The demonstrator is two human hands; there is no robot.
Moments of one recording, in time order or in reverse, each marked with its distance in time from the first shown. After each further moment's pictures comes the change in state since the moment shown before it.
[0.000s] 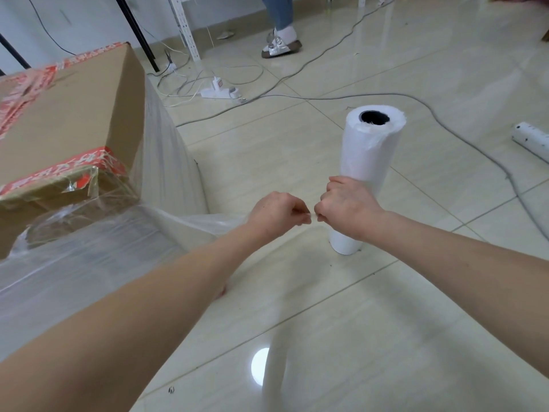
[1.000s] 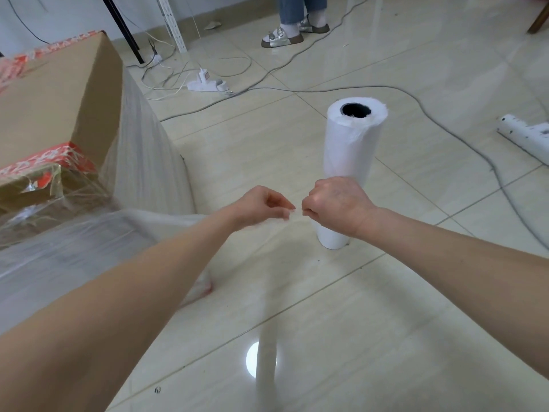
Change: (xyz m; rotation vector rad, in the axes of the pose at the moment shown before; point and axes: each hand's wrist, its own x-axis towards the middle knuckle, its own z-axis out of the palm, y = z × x) left_hand 0.015 -0.020 -0.002 -0.454 -0.220 -0.162; right_hand -0.006 0.007 0.010 0.162 0.219 -0.027
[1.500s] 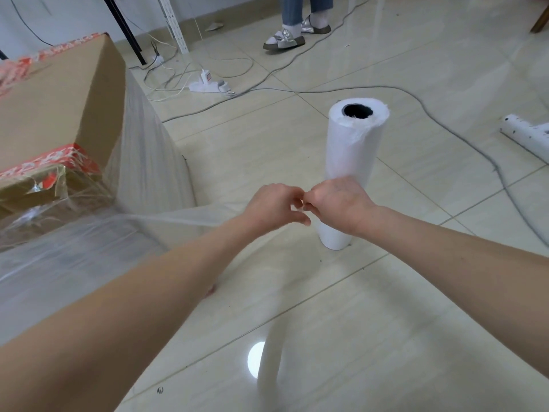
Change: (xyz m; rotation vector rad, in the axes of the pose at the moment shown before) left_hand 0.000 0.023 0.019 0.510 0.180 0.271; right_hand 0.005 -0.003 -0.002 -0.015 -0.100 0.113
